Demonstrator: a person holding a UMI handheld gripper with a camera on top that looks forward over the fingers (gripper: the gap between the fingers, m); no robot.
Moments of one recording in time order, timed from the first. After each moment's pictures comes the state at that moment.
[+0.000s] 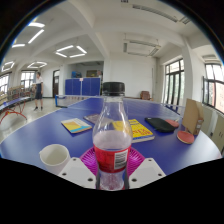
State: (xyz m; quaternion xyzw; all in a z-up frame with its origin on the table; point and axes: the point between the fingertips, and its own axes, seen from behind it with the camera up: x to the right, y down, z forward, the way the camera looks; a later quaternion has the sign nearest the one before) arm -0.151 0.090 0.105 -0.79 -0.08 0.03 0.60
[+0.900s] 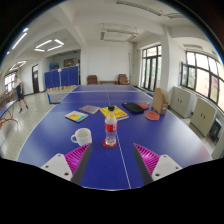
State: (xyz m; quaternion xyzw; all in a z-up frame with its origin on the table) arm -0.155 -0.210 0.228 -0.85 0.03 -0.04 0.53
